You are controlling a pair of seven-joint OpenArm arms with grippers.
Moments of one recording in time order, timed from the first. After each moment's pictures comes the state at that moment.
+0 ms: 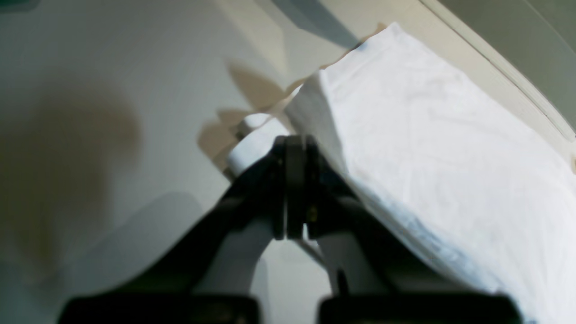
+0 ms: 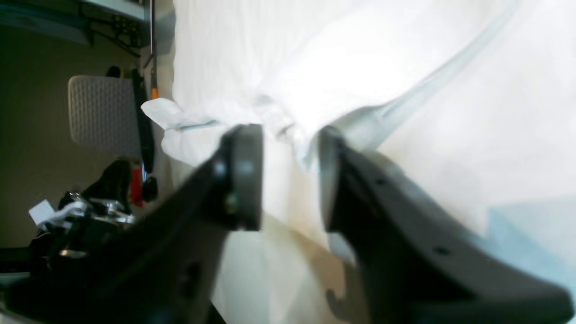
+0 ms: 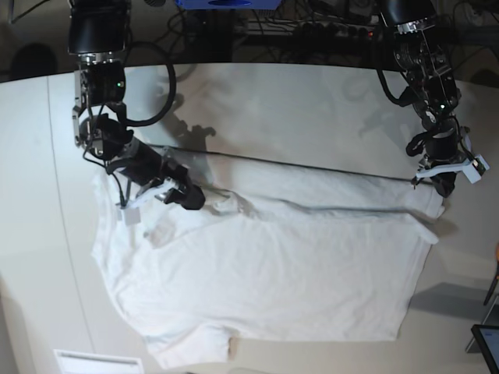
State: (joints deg) left arm 11.9 -13.6 -25.5 94.1 -33.6 9.2 15.2; right arm -0.8 2.5 2.0 85.7 56.8 6.7 -47.3
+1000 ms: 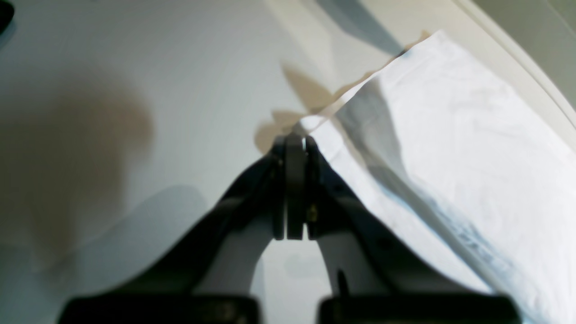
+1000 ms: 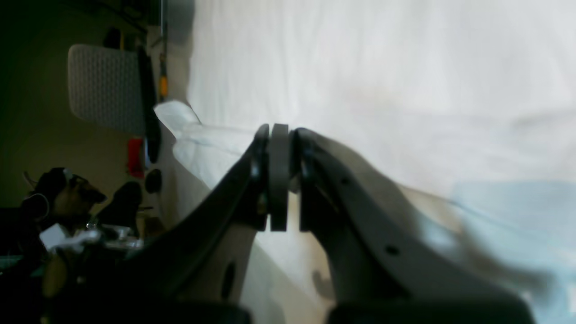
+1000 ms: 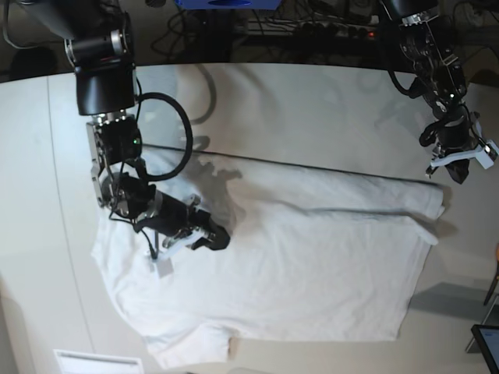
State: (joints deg) left arm 13.8 -13.4 -31.0 94.1 -33.6 8.9 15.1; right arm 17.1 1.7 -5.7 70.7 56.5 6.2 -47.5
